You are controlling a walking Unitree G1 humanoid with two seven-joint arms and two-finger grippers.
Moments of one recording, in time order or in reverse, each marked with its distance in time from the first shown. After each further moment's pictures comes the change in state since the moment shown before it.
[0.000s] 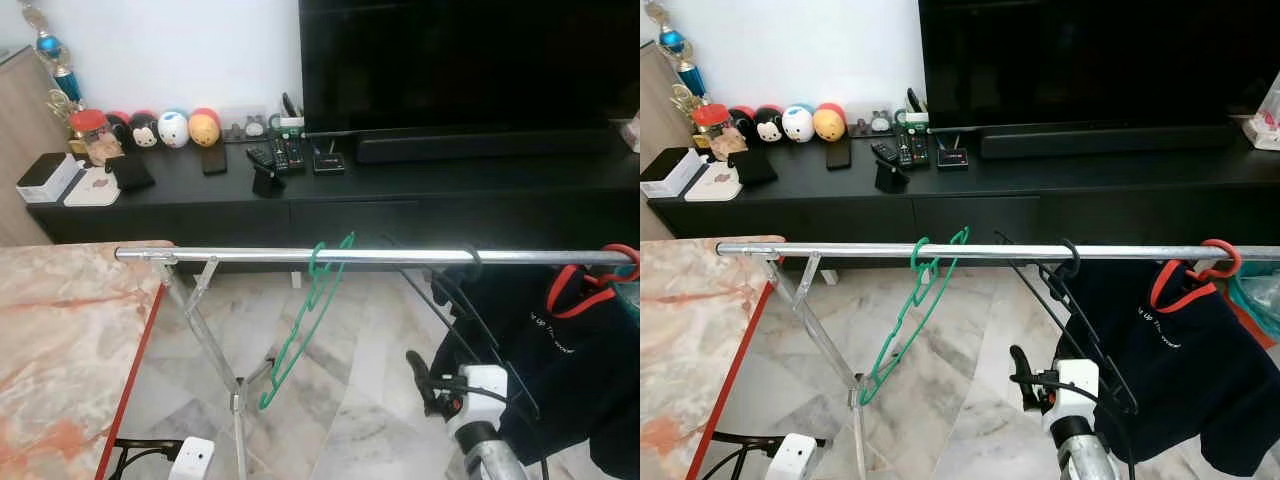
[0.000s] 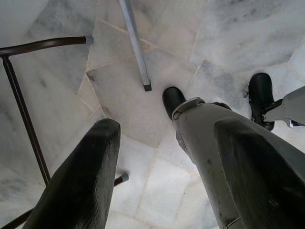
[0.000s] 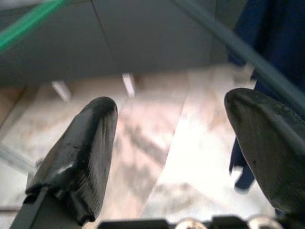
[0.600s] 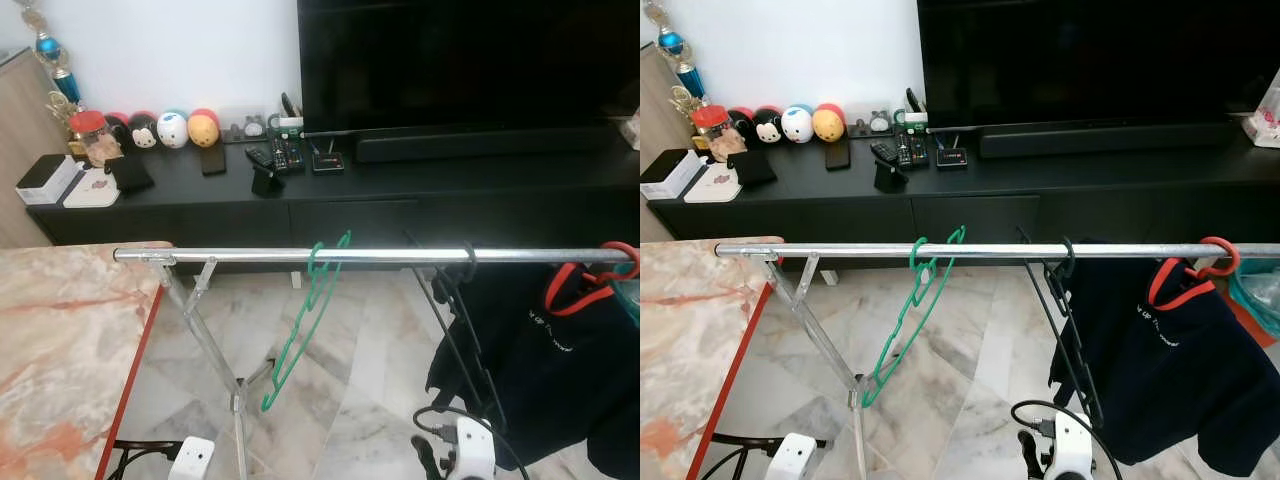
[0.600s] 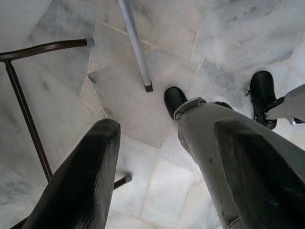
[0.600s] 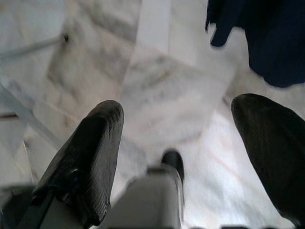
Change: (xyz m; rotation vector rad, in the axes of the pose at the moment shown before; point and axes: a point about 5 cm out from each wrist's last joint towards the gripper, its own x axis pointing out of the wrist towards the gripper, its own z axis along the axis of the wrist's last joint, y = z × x) left arm 0.000 0.000 0.000 0.022 -0.003 -0.008; right arm -0.039 -0.014 -0.081 0.098 0.548 -0.197
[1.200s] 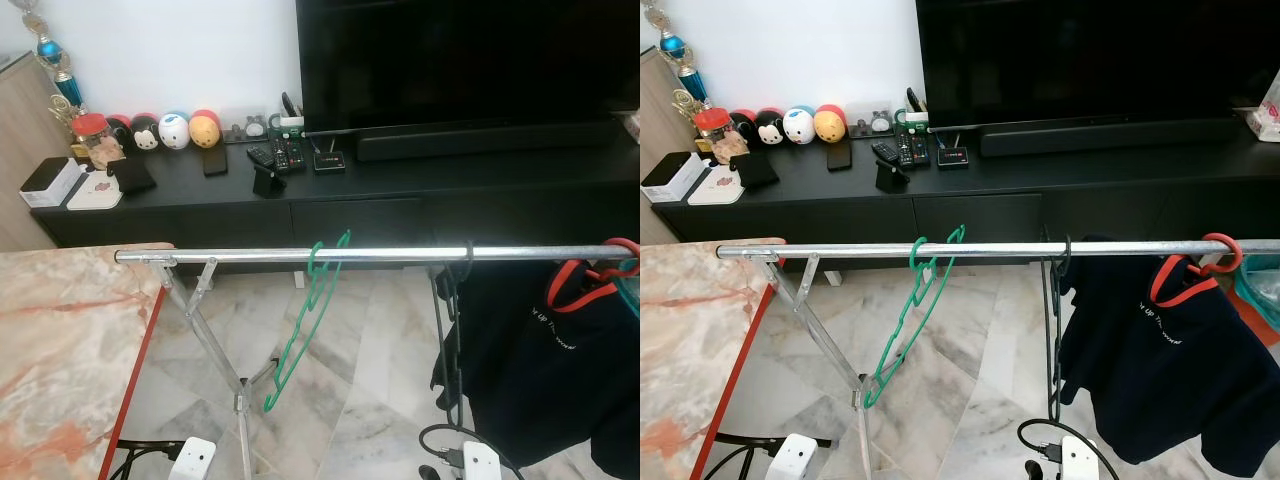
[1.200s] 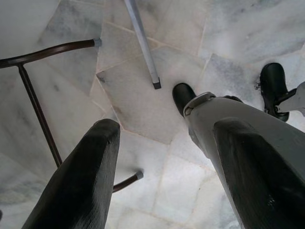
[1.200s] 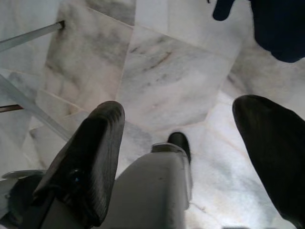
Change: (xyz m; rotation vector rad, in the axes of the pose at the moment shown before) left arm -0.001 0.003 -0.001 0.038 0.005 0.006; right arm -0.004 0.002 -0.015 0.042 0.051 -0.021
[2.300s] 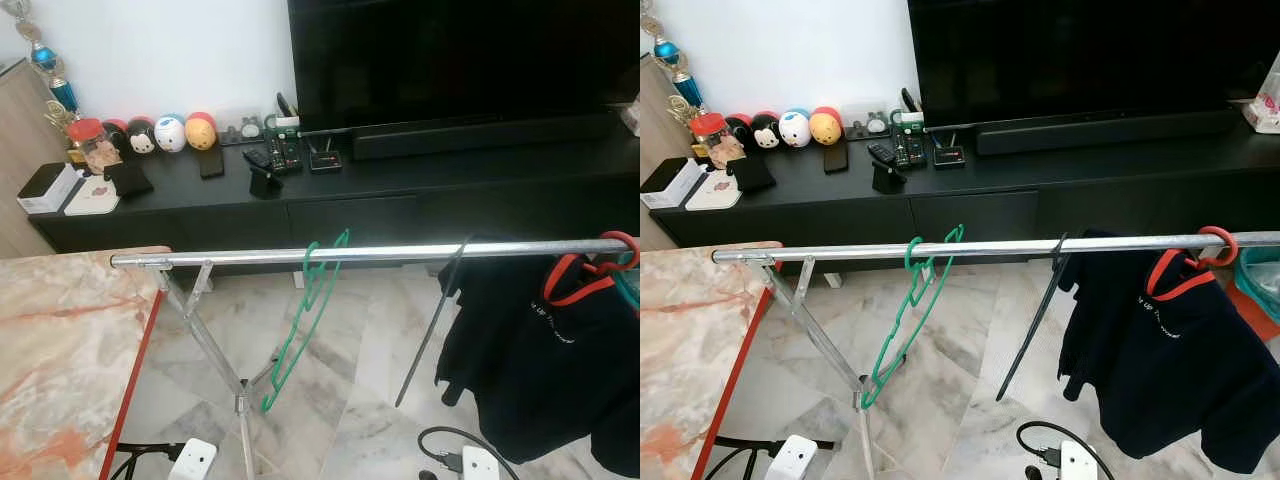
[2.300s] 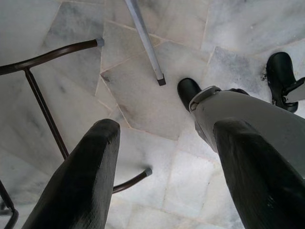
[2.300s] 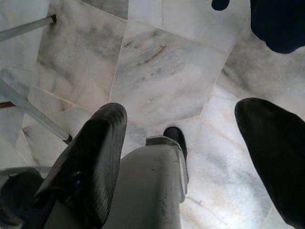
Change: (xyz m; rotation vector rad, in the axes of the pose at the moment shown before) left arm 0.000 0.001 -0.001 0.044 0.012 -0.003; right arm -0.001 -0.003 -0.005 -0.026 0.028 -0.038
